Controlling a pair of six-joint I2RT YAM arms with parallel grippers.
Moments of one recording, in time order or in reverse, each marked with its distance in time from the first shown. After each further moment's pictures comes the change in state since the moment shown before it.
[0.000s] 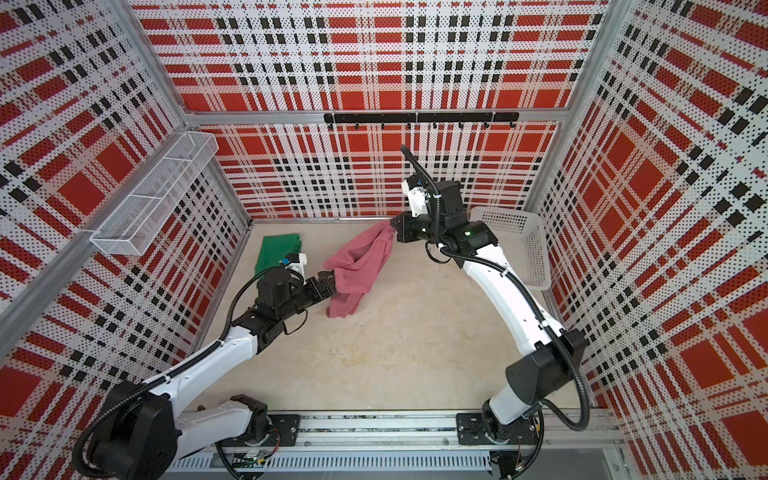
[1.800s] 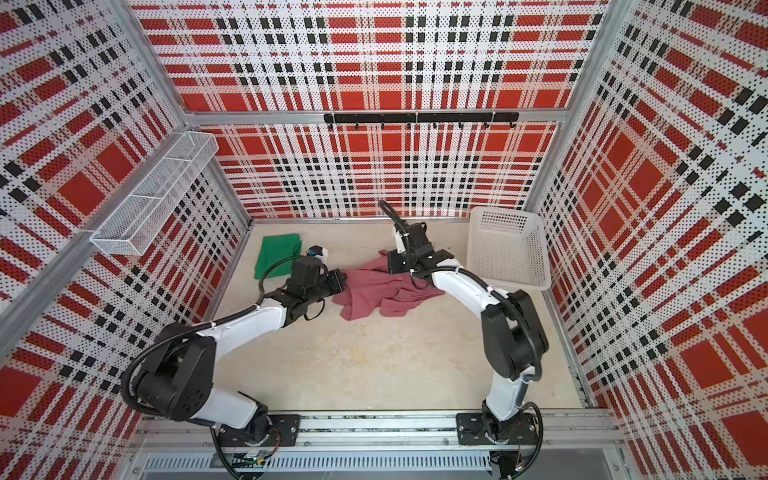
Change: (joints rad) left arm -0.066 0.289 0.237 -0.104 -0.200 0.156; right arm 0.084 0.135 -0.274 0.278 0.229 0.004
